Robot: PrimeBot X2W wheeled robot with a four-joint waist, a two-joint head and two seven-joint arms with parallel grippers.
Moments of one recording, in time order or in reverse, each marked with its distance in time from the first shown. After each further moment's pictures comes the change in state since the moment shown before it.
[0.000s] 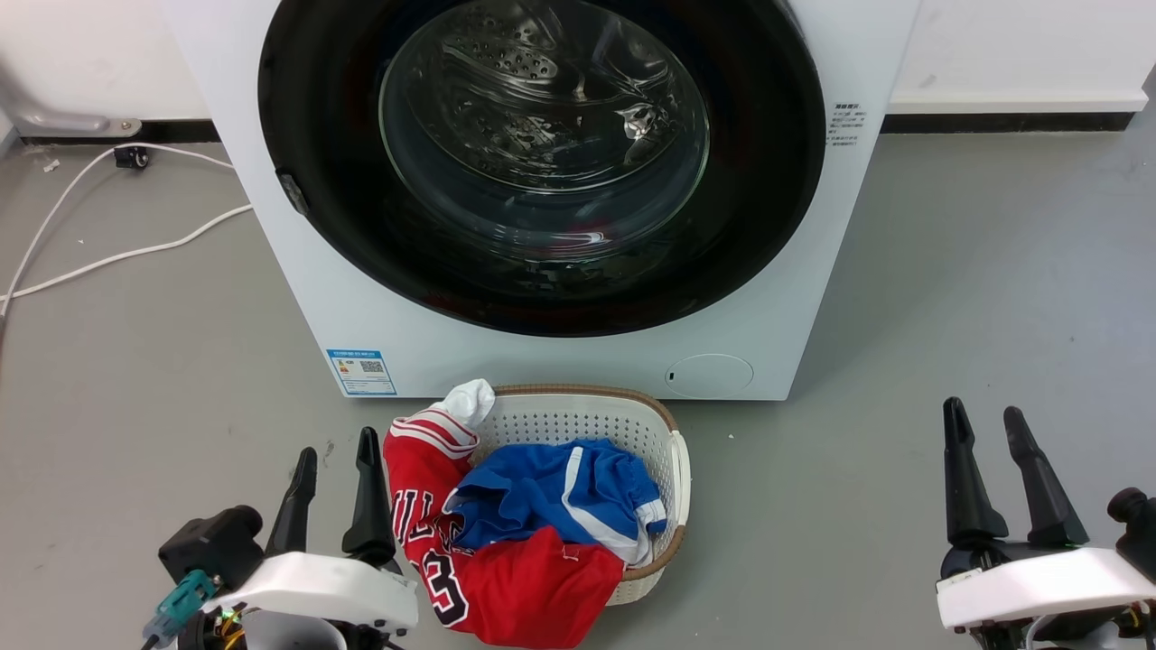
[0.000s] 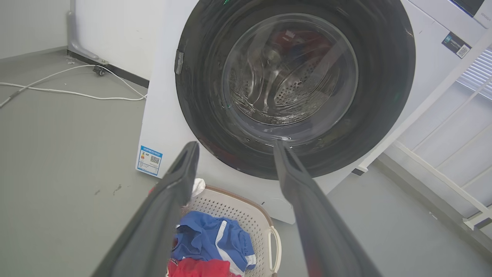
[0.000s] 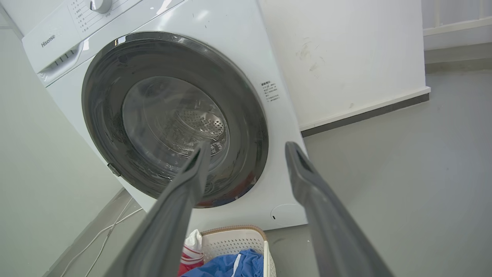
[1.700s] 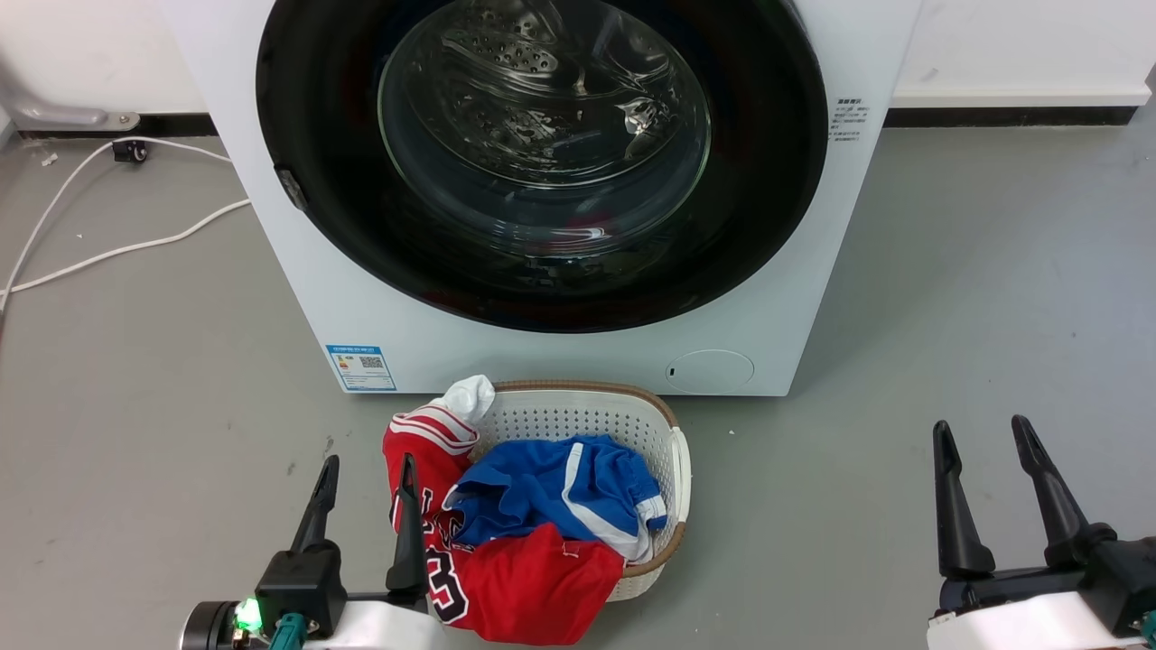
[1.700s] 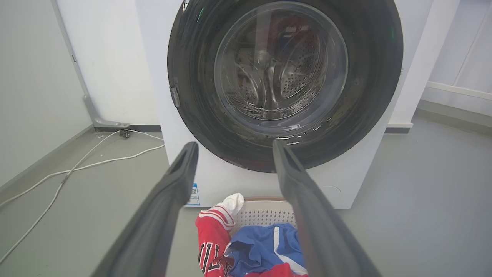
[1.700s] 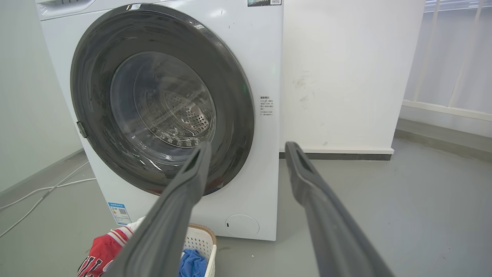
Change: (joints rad) left arm 0.053 -0.024 -0.035 0.010 0.439 0.017 -0.113; right arm 0.064 0.000 0.004 -0.060 -0.356 0.002 -0.112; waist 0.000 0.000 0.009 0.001
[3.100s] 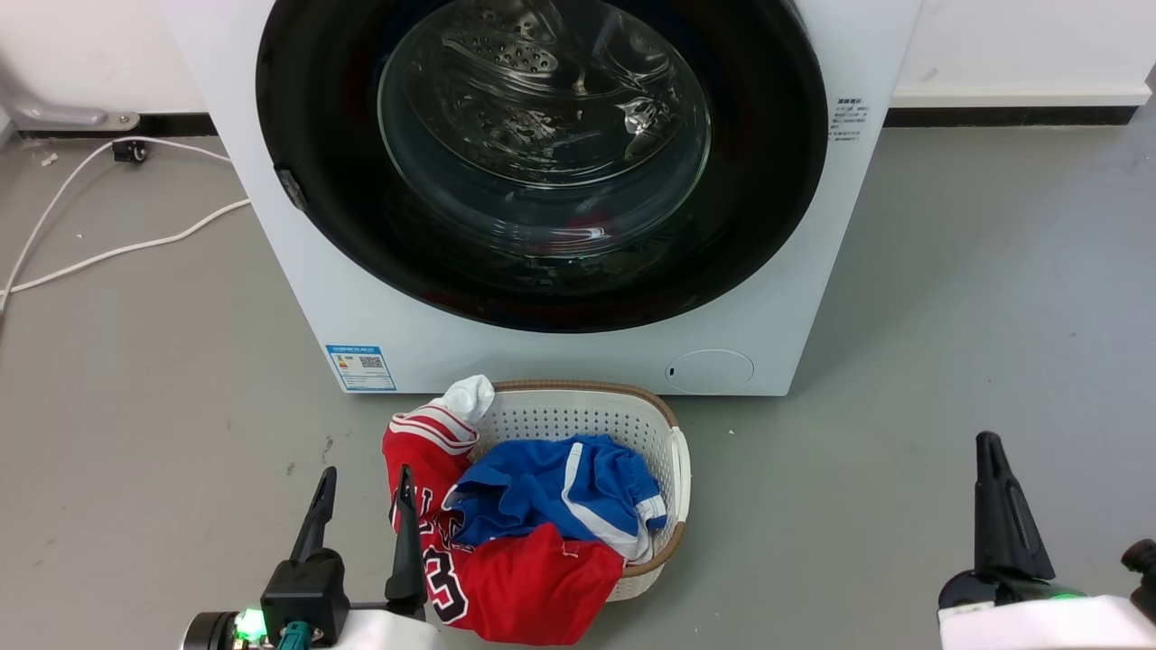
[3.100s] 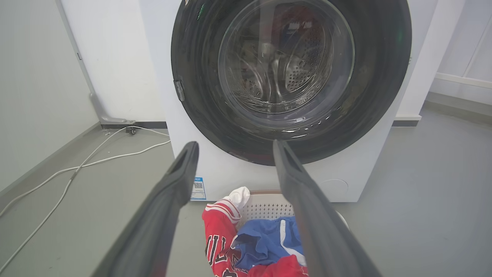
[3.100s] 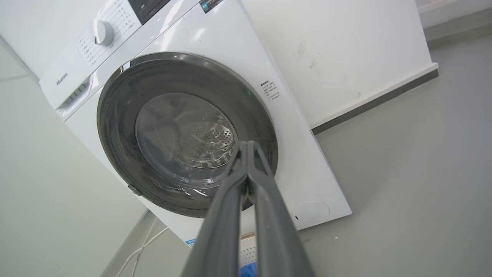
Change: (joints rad) left arm 0.008 -0.002 0.005 0.027 0.030 0.010 -0.016; right arm 0.005 0.002 0.039 0.059 0.434 0.000 -0.016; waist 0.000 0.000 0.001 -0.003
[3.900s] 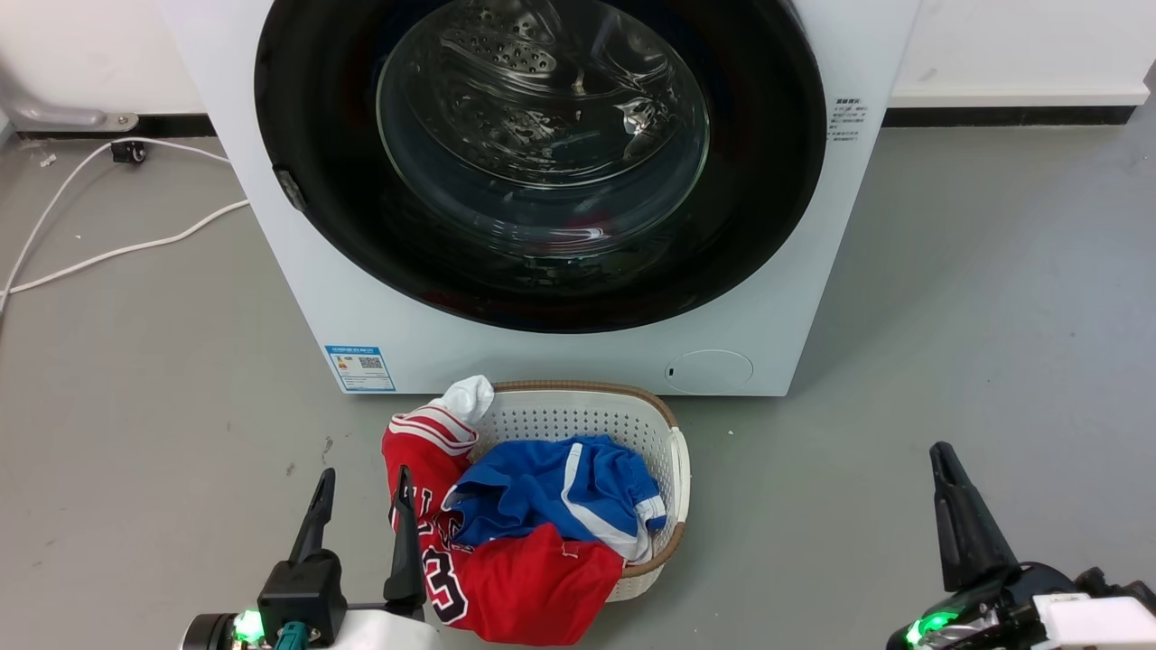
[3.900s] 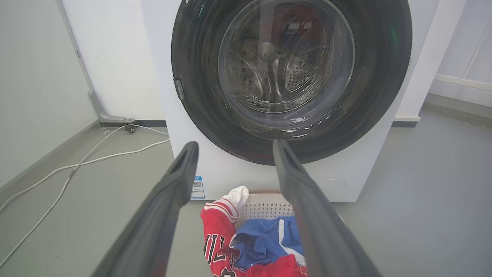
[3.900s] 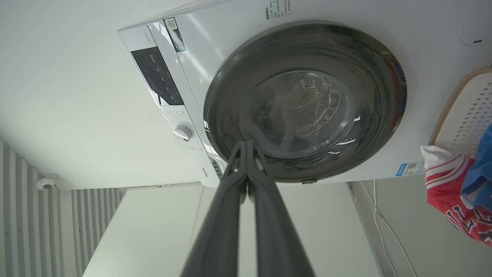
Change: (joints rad) left arm 0.001 0.000 0.003 0.002 -0.010 0.000 0.000; right arm 0.012 -0.001 0.061 -0.059 1.278 0.000 0.242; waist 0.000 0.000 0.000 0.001
